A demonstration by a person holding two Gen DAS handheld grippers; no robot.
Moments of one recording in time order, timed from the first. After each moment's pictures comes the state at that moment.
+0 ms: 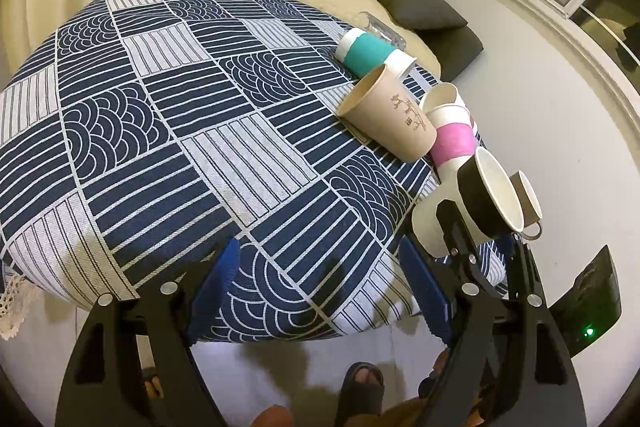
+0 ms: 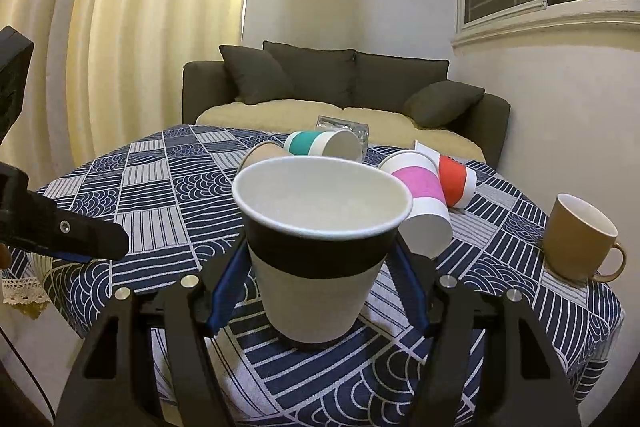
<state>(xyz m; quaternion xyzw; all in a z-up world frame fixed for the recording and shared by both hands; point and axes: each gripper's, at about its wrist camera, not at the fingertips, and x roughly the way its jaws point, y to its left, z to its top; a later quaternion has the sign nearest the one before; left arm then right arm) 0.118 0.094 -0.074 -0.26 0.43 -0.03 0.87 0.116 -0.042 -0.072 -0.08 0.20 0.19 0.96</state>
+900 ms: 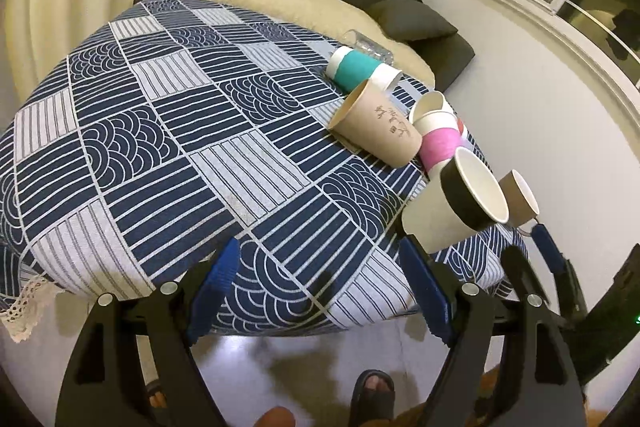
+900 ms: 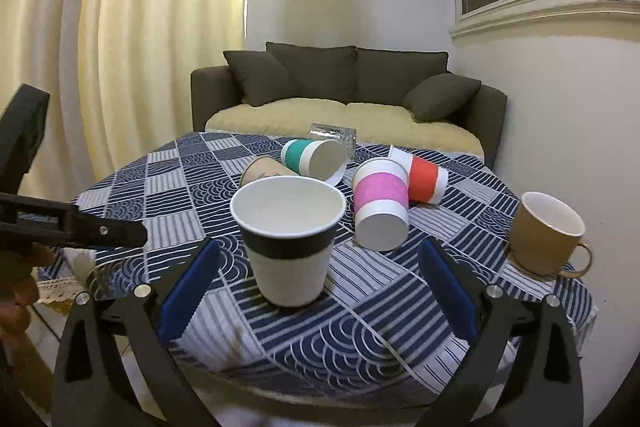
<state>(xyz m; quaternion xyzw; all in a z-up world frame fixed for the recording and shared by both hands) 0.097 0.087 -0.057 -0.23 0.40 -0.03 0.89 0.075 -0.093 -0.023 -0.06 0.22 0.21 0.95</state>
